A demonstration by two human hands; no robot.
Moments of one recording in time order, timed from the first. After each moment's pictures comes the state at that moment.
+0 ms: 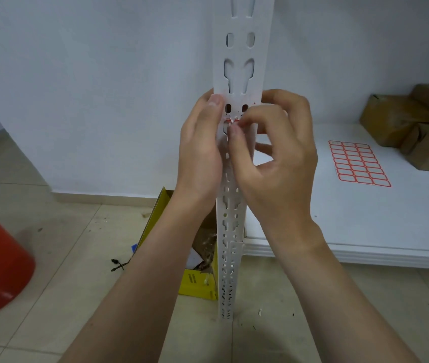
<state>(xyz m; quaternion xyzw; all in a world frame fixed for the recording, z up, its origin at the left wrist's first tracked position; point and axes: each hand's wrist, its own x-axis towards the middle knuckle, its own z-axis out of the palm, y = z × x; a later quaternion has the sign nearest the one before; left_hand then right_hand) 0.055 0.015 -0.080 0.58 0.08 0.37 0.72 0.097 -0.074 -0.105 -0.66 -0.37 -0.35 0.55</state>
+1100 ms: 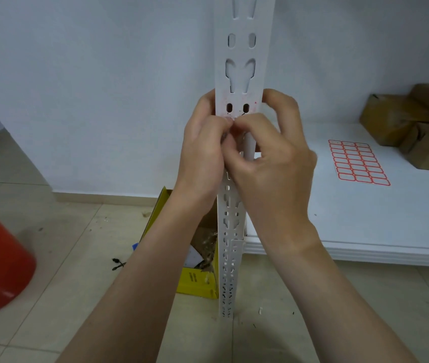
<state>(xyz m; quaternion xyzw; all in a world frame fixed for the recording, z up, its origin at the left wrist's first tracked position) 0.053 0.016 -0.082 0.62 0.02 0.36 0.70 0.090 -0.068 -0.103 -0.70 -0.35 -0.40 0.49</state>
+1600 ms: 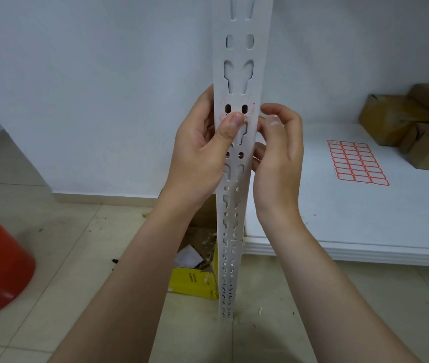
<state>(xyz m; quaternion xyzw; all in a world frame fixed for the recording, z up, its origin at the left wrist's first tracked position) 0.048 0.027 -0.085 0.71 -0.01 0.39 0.59 0.093 -0.065 -0.103 -0.54 -0.21 0.00 0.81</state>
